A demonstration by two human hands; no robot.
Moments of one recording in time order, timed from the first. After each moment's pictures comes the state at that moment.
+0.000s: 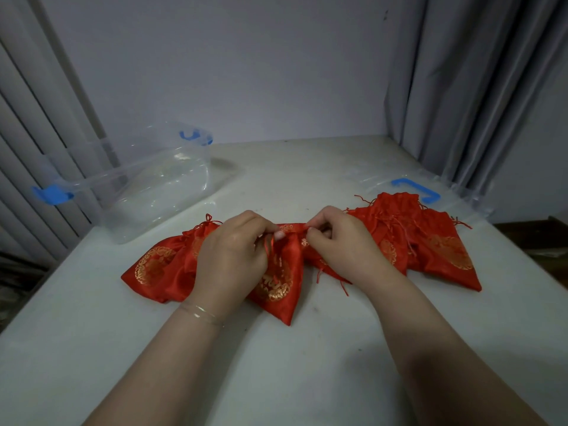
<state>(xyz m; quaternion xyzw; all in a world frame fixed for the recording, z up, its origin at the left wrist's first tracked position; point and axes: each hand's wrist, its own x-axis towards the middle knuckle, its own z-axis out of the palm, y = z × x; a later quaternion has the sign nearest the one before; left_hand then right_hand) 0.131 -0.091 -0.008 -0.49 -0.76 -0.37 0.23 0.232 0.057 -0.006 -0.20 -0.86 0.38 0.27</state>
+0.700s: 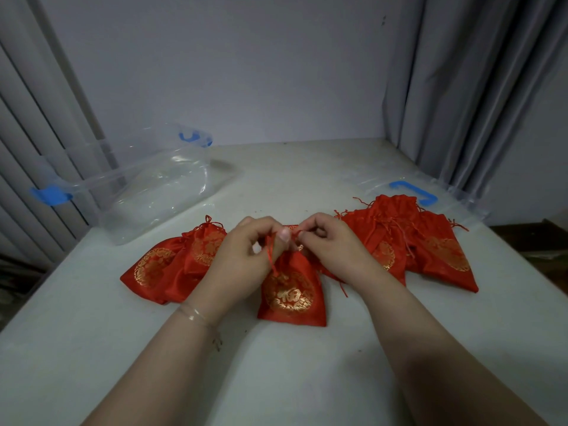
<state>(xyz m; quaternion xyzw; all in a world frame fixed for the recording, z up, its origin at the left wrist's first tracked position) 0.140 -0.091 -0.001 -0.47 -0.71 -0.52 -0.05 0.216 0.056 -0.018 -0.18 -0.79 0.54 0.24</state>
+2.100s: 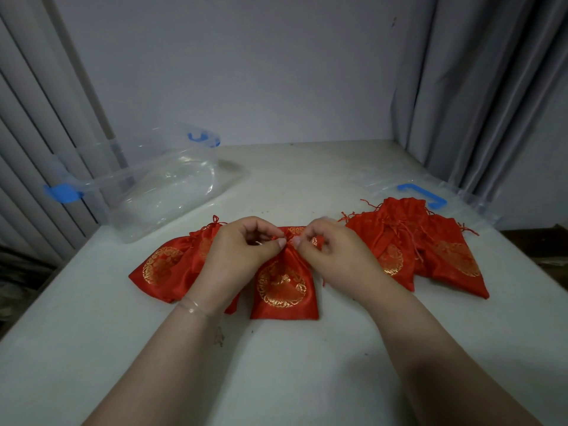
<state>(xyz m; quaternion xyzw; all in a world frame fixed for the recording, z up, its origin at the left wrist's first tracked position) 0.130 -0.093 0.002 -0.31 -0.70 -0.62 -0.15 0.228 0.045 -0.013 -0.13 -0.88 0.37 0.27</state>
